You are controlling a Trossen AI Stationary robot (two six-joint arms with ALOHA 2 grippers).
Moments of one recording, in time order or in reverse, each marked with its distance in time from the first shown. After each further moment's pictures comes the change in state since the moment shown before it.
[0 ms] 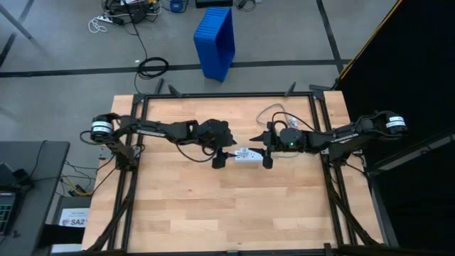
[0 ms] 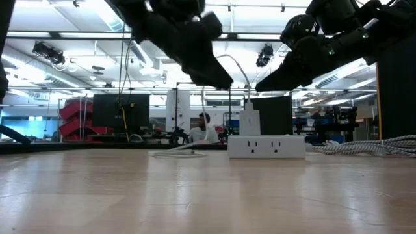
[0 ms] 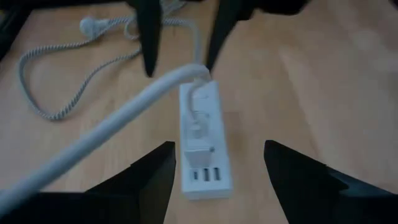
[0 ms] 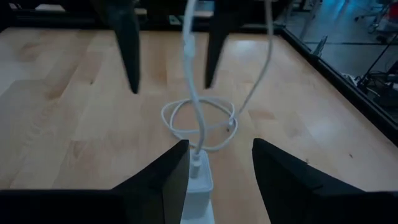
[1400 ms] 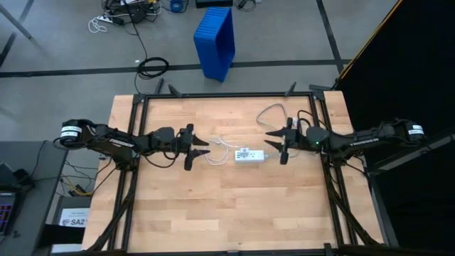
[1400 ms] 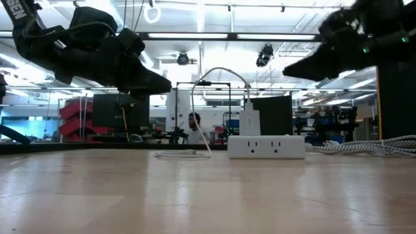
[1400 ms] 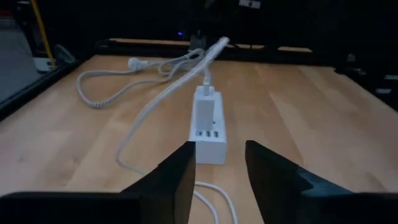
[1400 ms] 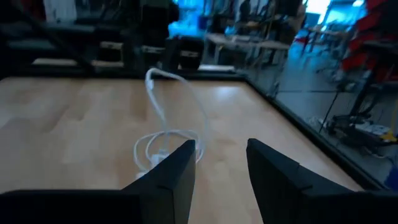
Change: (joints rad) left arm 0.067 -0.341 -0.783 0.868 -0.001 -0.160; right arm -0.053 -0.381 -0.301 0.186 0.029 -0.045
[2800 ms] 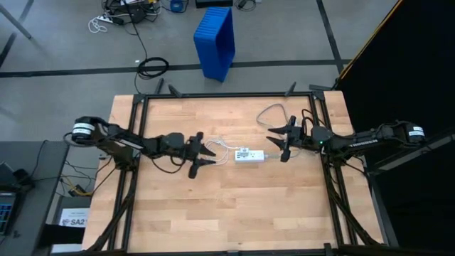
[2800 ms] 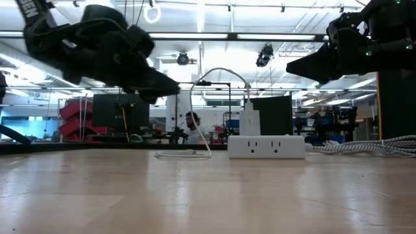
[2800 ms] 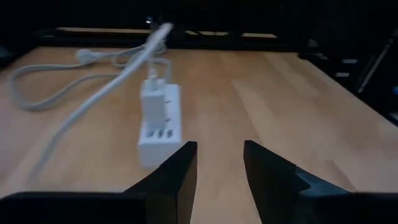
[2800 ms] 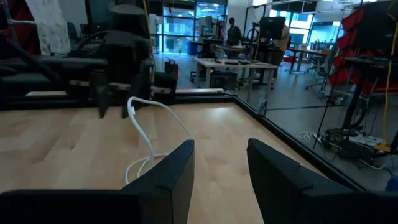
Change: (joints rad) left arm -0.107 0.185 0.132 -0.001 0.071 0.005; right arm -0.033 0.005 -0.045 0.140 -0.006 0.021
